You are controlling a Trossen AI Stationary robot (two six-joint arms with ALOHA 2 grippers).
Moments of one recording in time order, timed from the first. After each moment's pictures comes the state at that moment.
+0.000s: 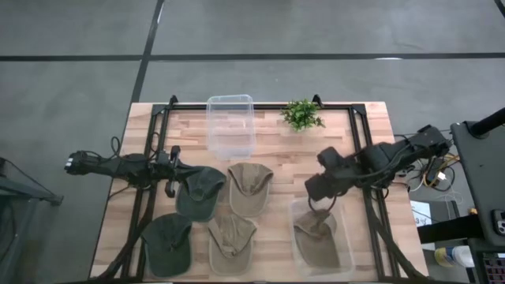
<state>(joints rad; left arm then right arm) -0.19 0.04 0.04 -0.04 -0.23 -0.24 0.40 1.38 1.52 -1.39 0.35 1.38</state>
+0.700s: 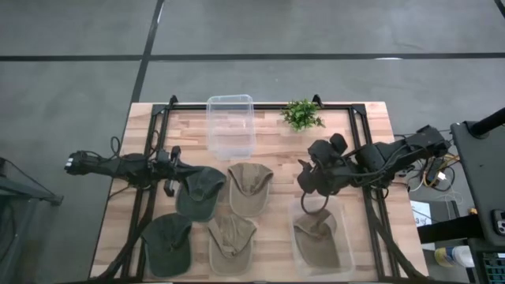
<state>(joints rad) -0.19 0.04 0.04 0.01 -0.24 -0.33 0.38 1.41 1.51 -1.24 0.77 0.93</state>
